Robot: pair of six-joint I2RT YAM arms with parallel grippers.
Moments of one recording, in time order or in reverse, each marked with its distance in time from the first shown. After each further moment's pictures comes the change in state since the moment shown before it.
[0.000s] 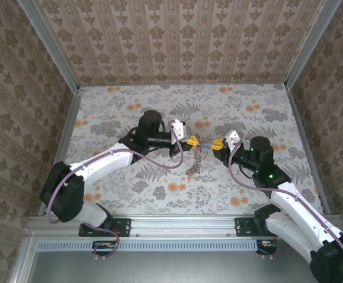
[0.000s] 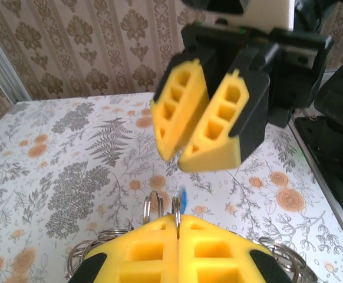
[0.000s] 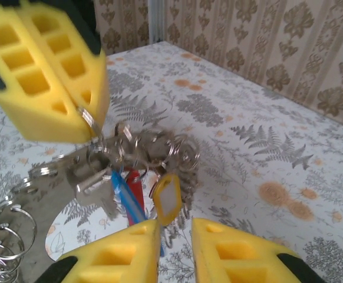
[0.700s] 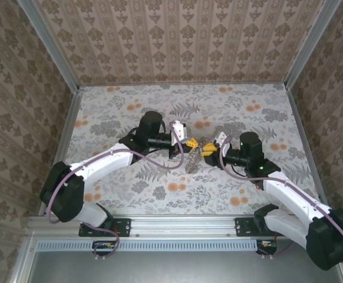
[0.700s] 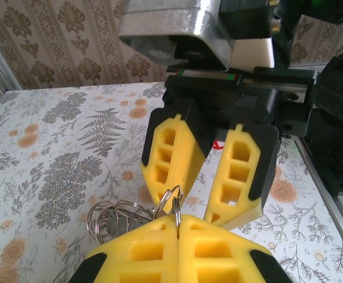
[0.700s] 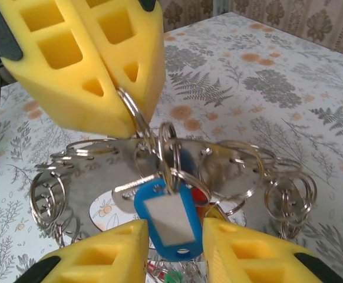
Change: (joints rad) left arm -0.001 0.000 0.000 -0.039 0.005 0.012; right arm 0.034 0.225 0.024 0.076 -0.212 0.021
